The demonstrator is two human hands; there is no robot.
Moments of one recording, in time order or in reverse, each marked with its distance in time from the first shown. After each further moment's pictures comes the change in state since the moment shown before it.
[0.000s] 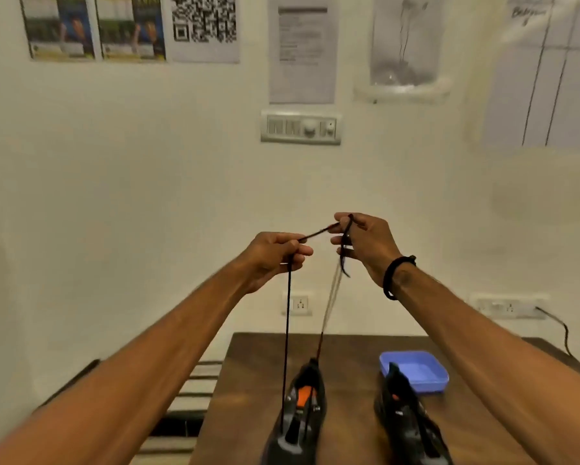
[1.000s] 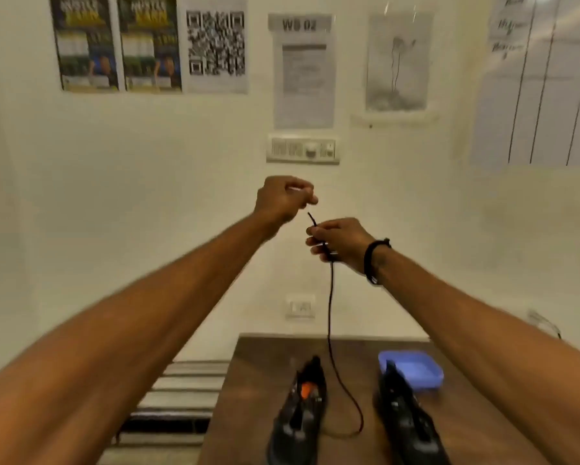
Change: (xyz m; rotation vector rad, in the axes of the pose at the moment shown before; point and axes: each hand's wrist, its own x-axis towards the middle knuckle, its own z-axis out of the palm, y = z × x) left_hand -0.018 0.100 0.026 0.418 0.295 0.348; right_hand -0.035 -0.054 0.026 -0.112 -0.190 0.156
